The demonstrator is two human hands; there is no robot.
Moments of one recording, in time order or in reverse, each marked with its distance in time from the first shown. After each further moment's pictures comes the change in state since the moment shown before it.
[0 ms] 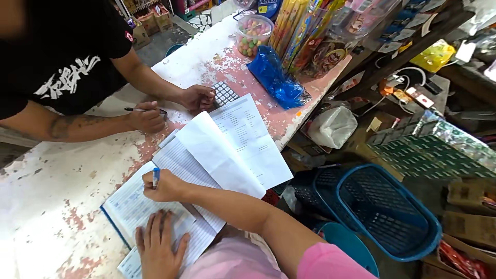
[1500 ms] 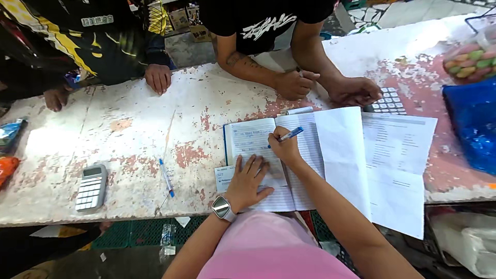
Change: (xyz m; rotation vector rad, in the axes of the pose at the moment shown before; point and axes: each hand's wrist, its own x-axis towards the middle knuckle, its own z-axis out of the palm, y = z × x) left_hand 0.009 0.011 -0.008 -0.143 -0.077 -0.077; right_hand -0.010 0.009 0.002 -0.269 0.140 -0.005
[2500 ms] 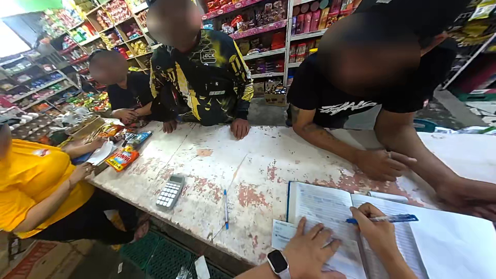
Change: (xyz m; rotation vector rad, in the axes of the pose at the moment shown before) left_hand 0.004 -0.002 0.001 -0.019 0.005 0.006; right_hand 0.002 -0.001 -0.008 0.291 0.069 0.166
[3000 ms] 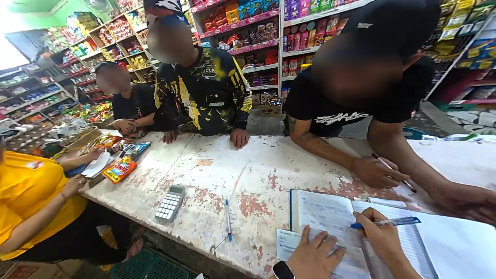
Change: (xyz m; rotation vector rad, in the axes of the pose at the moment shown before) left_hand -0.001 0.003 0.015 0.013 0.077 0.013; right_hand 0.003 0.009 -0.009 0.059 0.030 0.112
